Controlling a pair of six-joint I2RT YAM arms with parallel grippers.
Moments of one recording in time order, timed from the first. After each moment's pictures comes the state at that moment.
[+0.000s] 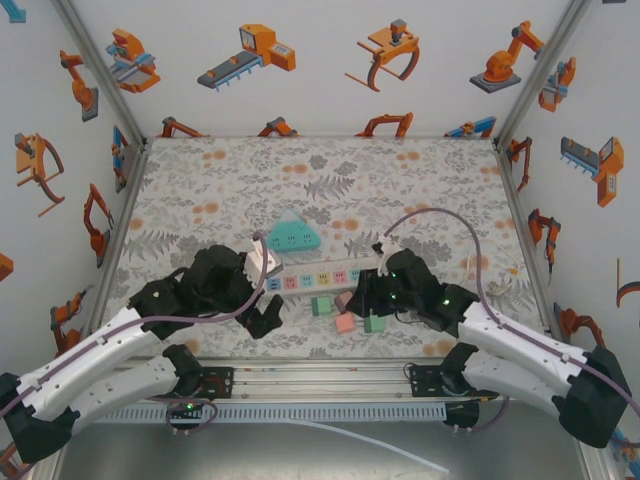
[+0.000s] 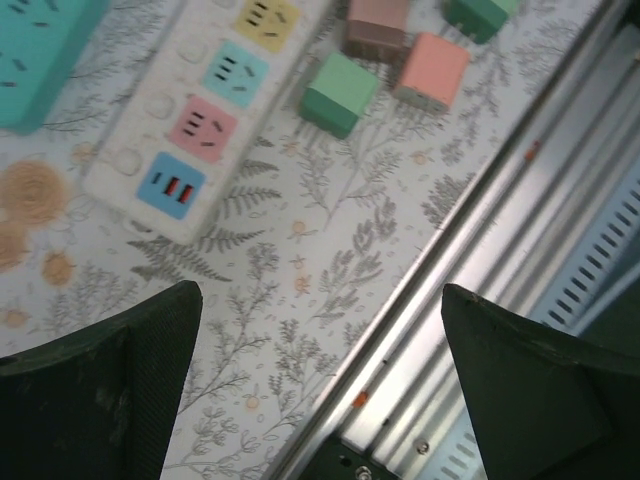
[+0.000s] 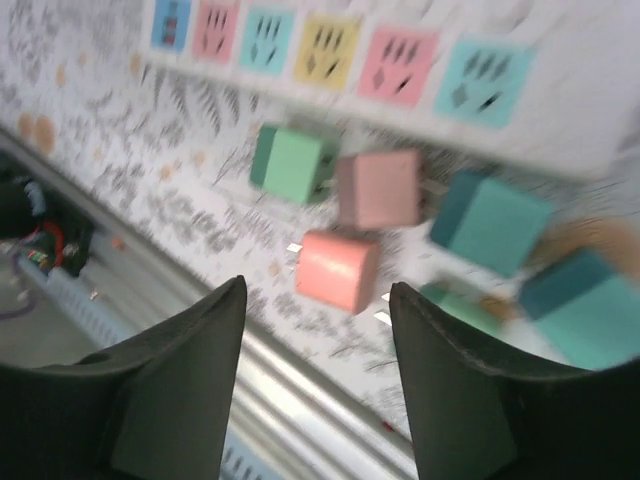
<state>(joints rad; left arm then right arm) -0.90 0.76 0.74 -0.67 0.07 -0.01 0.79 0.85 0.56 -0.36 -0.07 0.57</state>
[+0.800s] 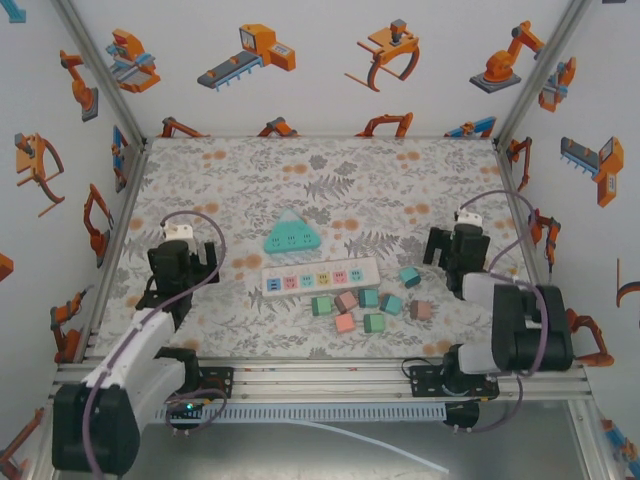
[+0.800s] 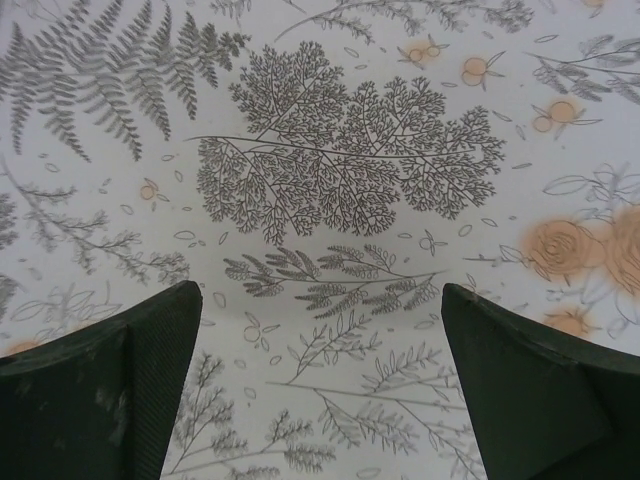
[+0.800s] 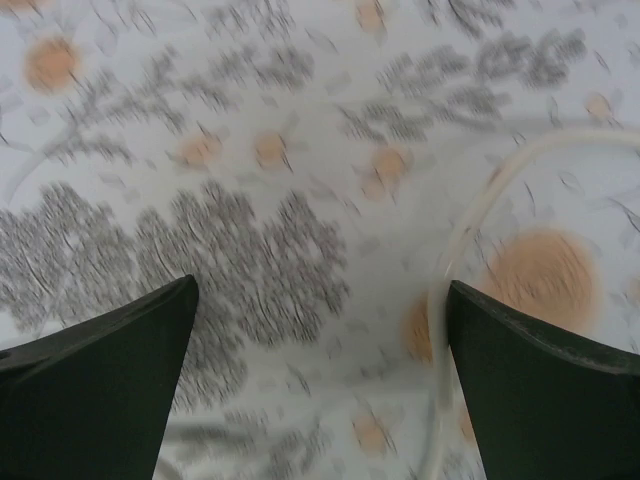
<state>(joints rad) -0.11 0.94 0.32 0.03 -0.25 -0.06 -0.03 1.46 0.42 0.43 0.12 0.07</state>
